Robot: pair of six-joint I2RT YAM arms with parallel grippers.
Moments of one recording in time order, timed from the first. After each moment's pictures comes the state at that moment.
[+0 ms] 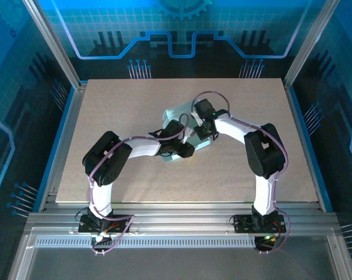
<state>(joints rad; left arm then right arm) -0.63 1.95 1.11 -0.06 0.26 -0.23 0.48 1.98 1.39 -0.58 0.16 -0.07</state>
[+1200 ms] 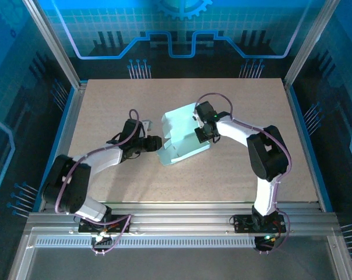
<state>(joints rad) -0.33 1.53 0.74 -0.04 0.30 -0.46 0.48 1.92 1.33 -0.58 0.10 0.05</state>
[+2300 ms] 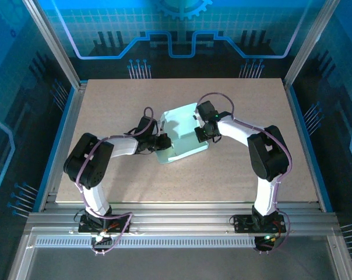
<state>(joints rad) -0.39 1.82 0.90 0.07 0.40 -0.60 0.47 1.92 1.32 -0.55 0.03 0.09</state>
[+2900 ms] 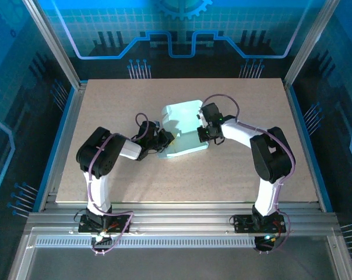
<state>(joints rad) -0.39 1.99 0.81 0.60 0.39 -1.19 0.44 1.88 1.22 -0.43 0.00 0.14</state>
